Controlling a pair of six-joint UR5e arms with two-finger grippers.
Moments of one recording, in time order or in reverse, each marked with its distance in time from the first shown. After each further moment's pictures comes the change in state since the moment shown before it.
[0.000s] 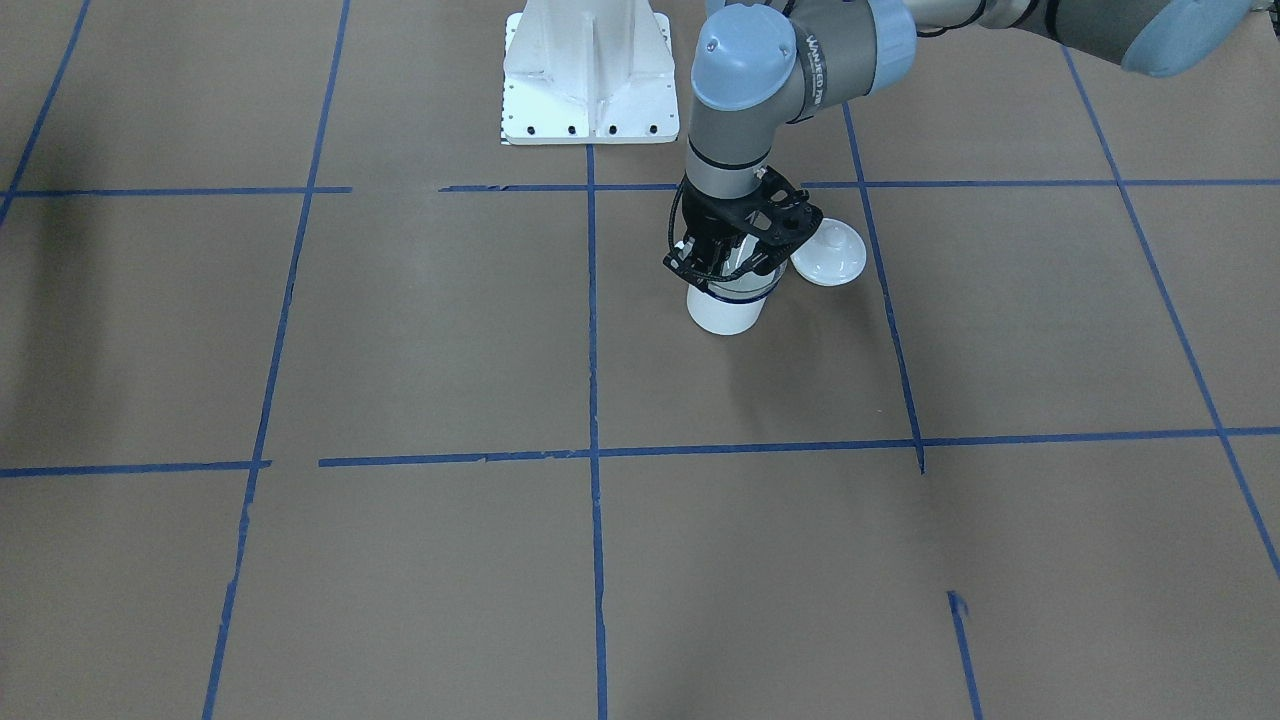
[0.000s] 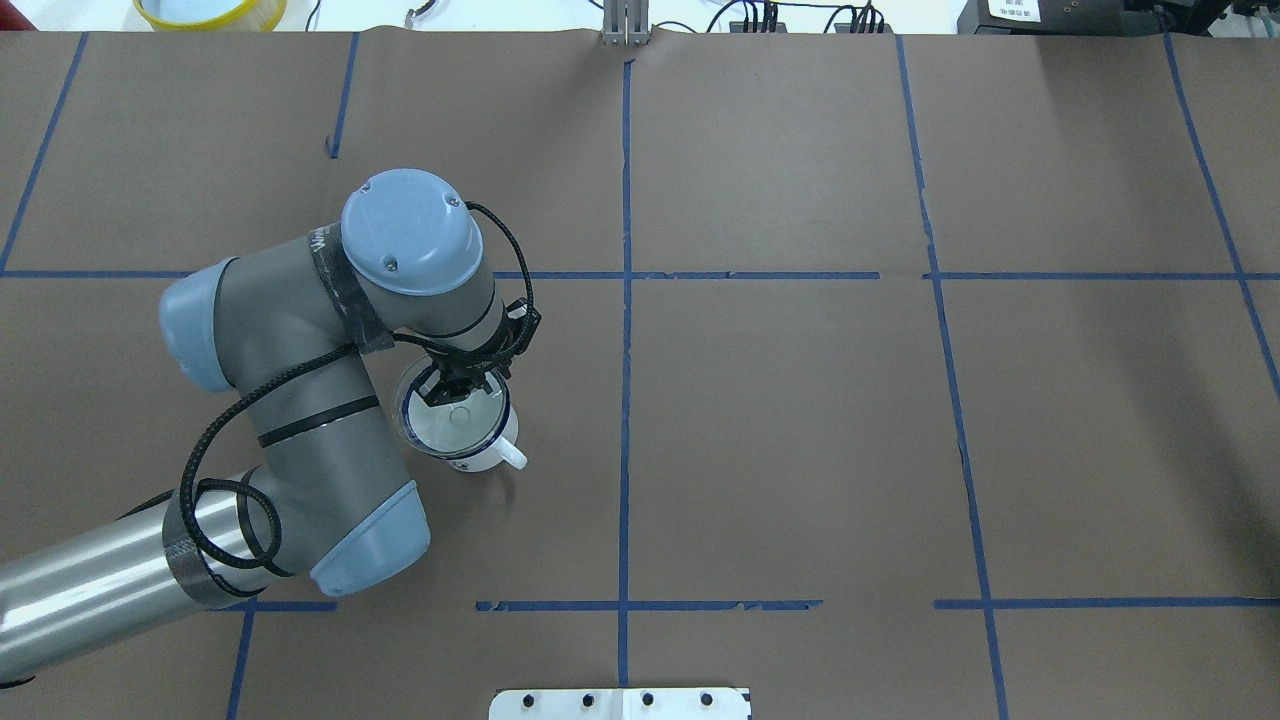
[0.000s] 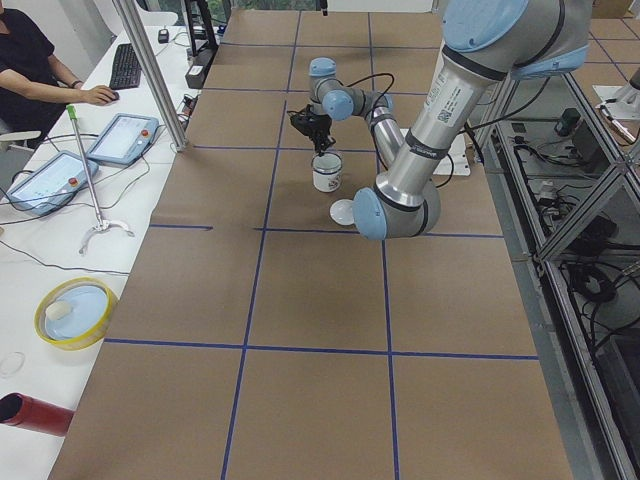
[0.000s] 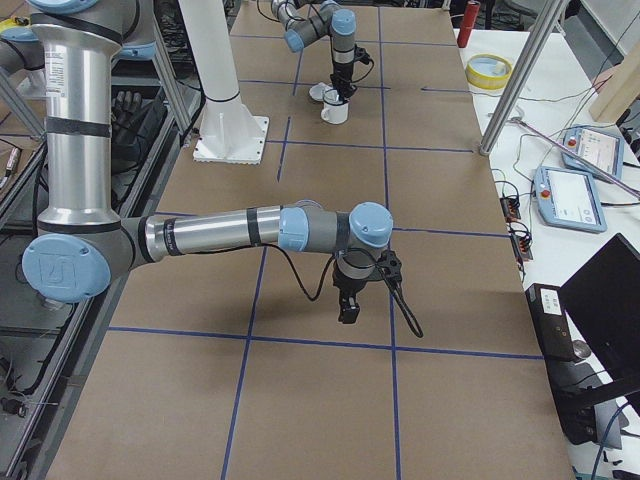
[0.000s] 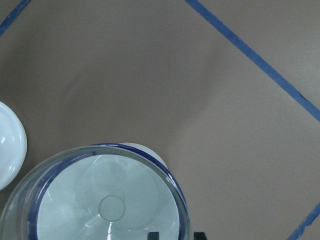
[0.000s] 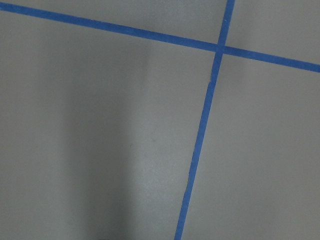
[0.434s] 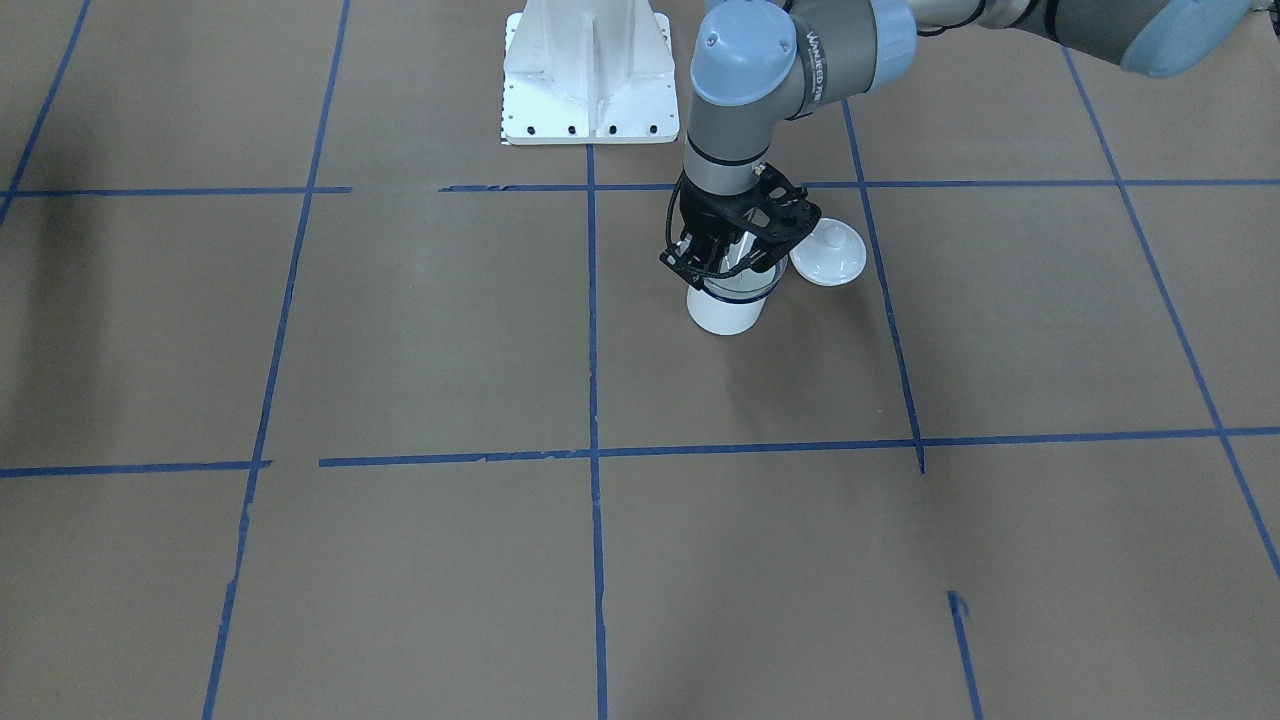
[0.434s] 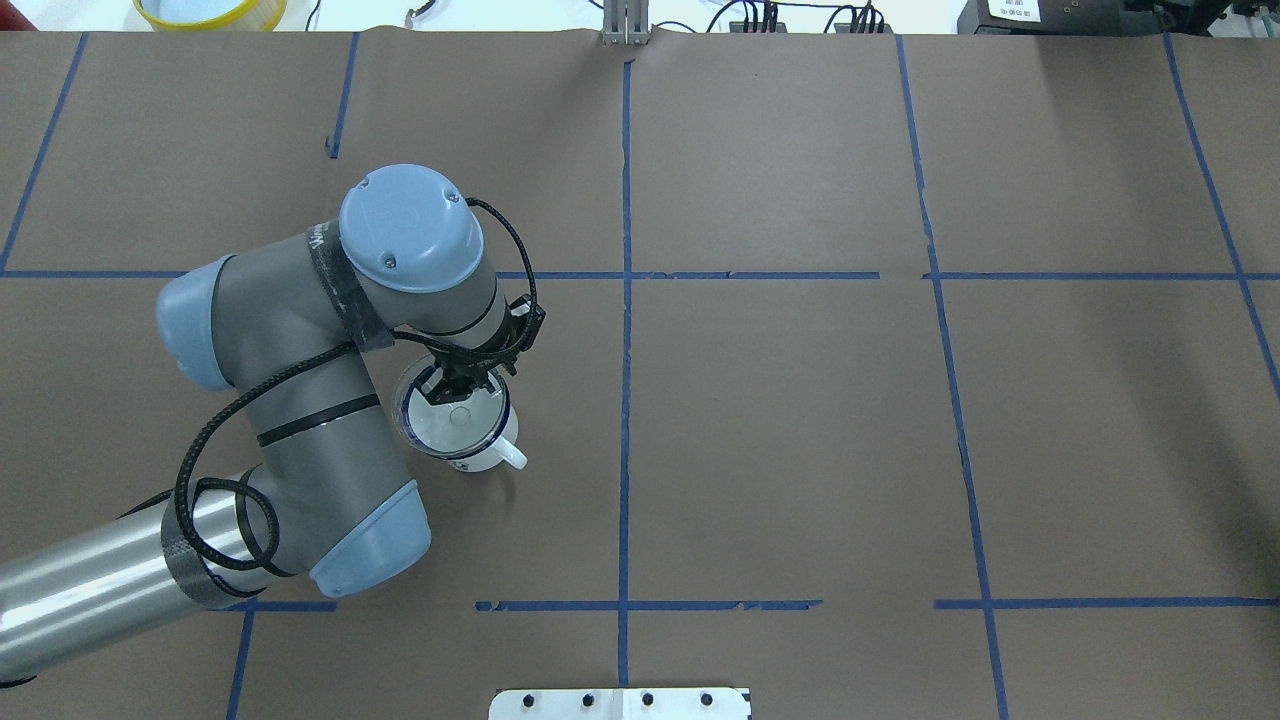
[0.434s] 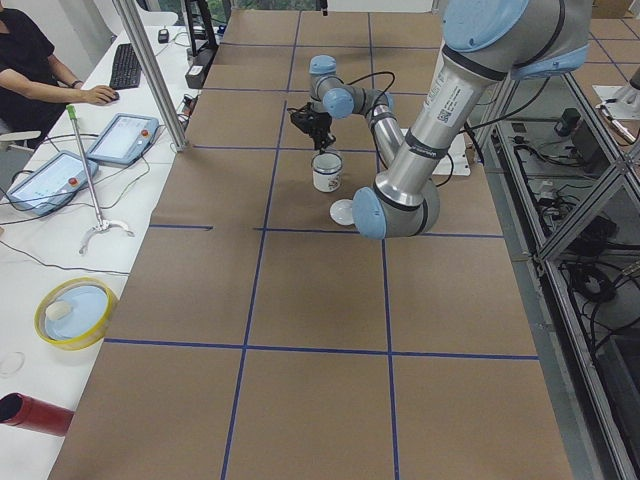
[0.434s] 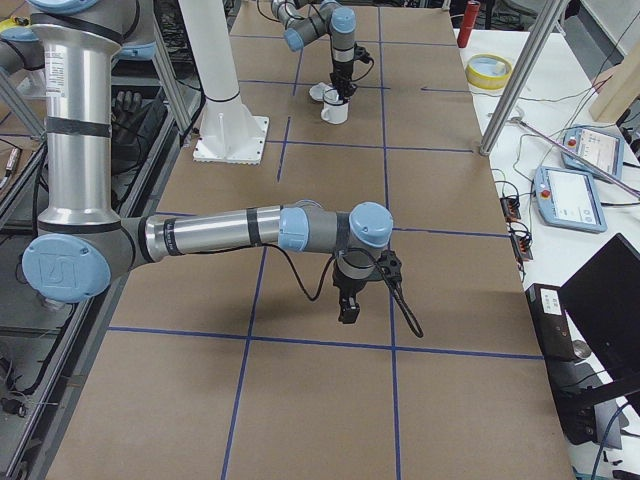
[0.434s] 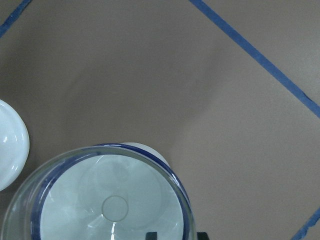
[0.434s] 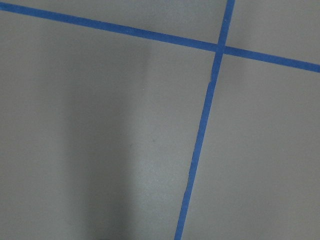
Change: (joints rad) left arm -0.001 -0.005 -0.010 0.000 -0.001 0.000; right arm 0.000 0.000 0.000 0.000 0.000 -0.001
